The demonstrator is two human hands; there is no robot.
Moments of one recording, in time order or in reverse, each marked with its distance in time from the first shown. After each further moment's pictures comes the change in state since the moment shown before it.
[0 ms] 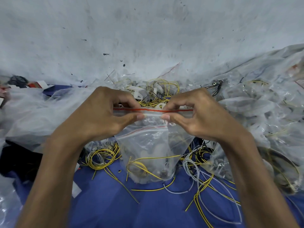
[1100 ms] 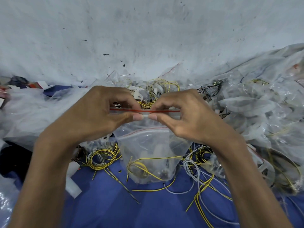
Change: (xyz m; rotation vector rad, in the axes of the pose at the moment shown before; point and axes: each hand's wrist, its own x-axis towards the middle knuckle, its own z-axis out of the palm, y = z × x) left_hand -0.001 0.002 -0.006 -0.046 -0.052 0.042; right_hand 0.008 -0.011 0.015 -0.043 0.065 -0.067
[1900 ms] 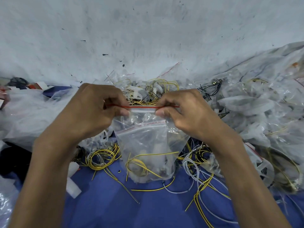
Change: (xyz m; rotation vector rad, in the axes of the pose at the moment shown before) left_hand 0.001 -0.006 -0.002 0.165 0.166 -0.086; right_hand -0.001 0.021 0.005 -0.025 0.057 0.108
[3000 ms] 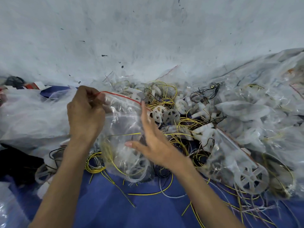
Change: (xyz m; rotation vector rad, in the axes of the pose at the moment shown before) left_hand 0.010 -0.049 0.038 -0.214 0.554 -0.377; right_hand -0.017 0.012 0.094 0.254 -0.265 0.220
